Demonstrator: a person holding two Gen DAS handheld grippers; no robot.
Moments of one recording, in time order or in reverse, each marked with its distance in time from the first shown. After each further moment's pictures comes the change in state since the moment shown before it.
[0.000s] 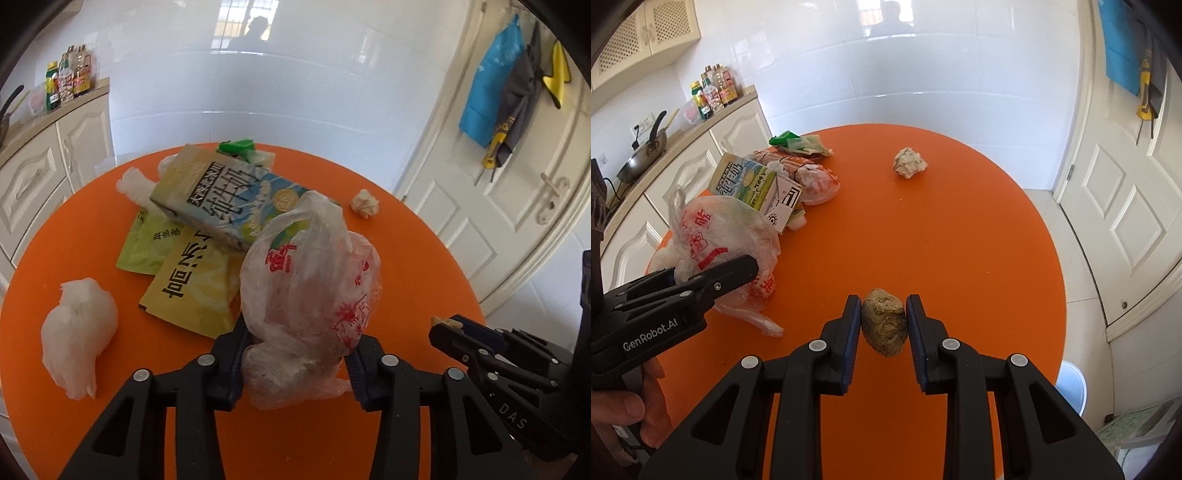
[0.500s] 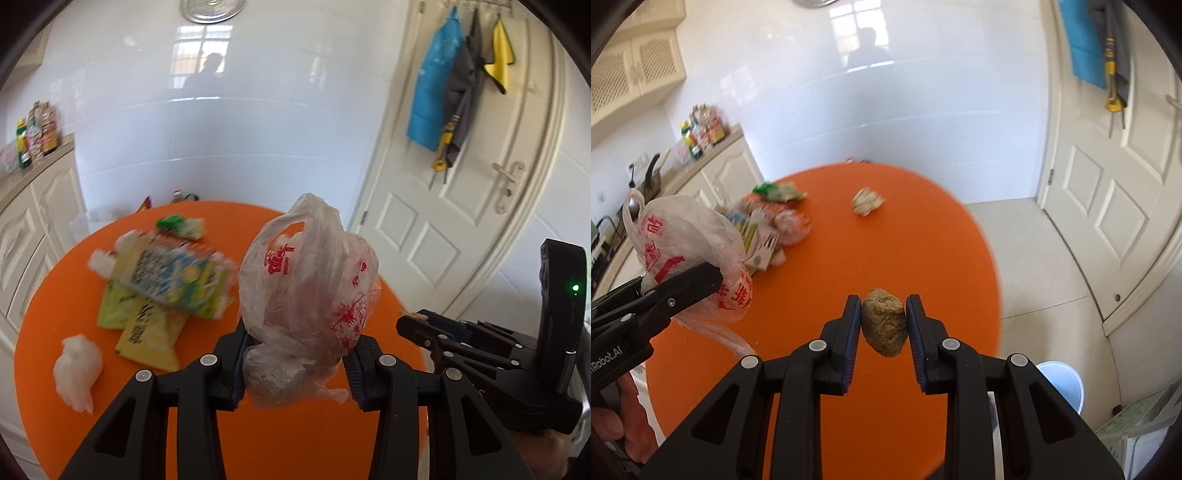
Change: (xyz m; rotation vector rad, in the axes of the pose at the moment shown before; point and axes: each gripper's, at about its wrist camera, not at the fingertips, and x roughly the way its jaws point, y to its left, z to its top) left arm -0.060 -0.063 0.013 0.132 -0.124 -0.065; right arm -0.061 -0.052 0.003 0.107 -0.122 -0.024
